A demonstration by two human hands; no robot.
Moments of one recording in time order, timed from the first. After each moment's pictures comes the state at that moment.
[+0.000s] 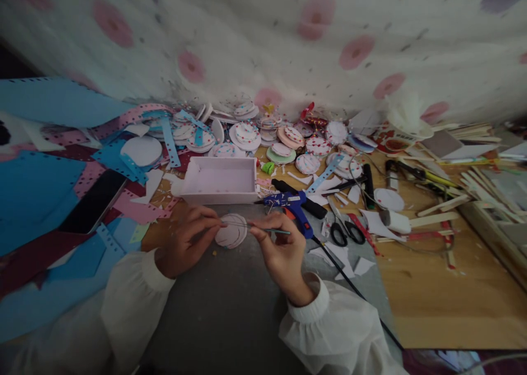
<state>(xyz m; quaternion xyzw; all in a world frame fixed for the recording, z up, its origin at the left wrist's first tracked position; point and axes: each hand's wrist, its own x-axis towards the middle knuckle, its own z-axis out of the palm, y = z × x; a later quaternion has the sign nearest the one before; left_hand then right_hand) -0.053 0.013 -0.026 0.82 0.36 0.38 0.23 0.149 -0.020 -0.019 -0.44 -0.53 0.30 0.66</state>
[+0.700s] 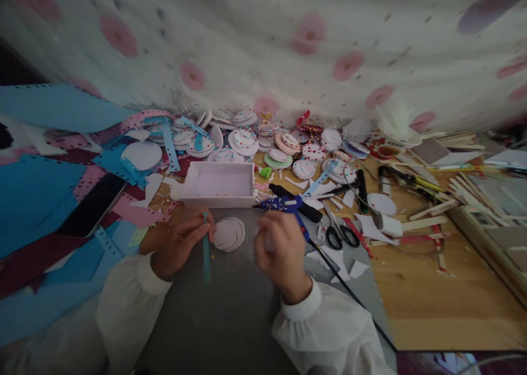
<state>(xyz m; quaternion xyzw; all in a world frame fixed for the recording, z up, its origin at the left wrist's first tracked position) -0.055 0.017 -0.020 0.73 0.37 0.38 0.44 0.172 -0.015 -0.018 -0.51 -0.74 -0.06 0.44</state>
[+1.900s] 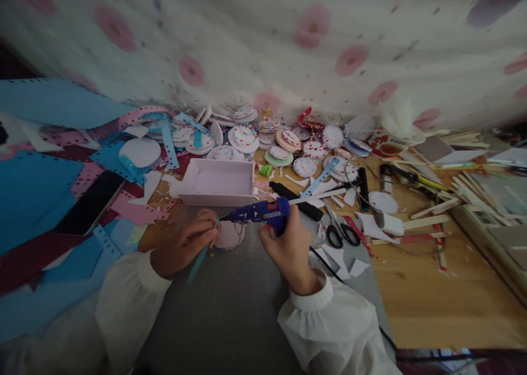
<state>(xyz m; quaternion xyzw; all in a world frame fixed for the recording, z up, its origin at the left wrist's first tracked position) -0.050 0.018 -0.018 0.77 0.33 0.33 0.43 0.172 -0.013 -0.025 -0.73 -0.58 0.06 0.37</state>
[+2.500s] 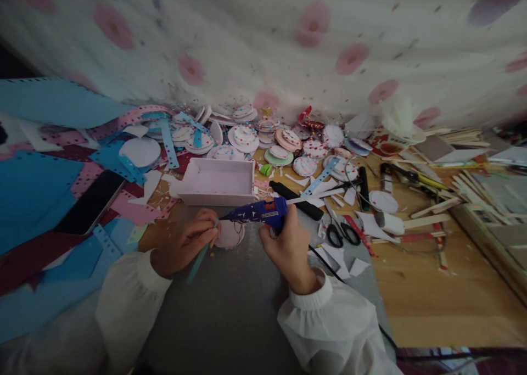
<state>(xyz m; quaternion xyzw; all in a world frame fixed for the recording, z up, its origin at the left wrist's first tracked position) -0.050 0.018 -0.019 0.78 0.33 0.33 0.41 0.173 -0.013 -0.030 -0.74 -0.58 0.05 0.34</state>
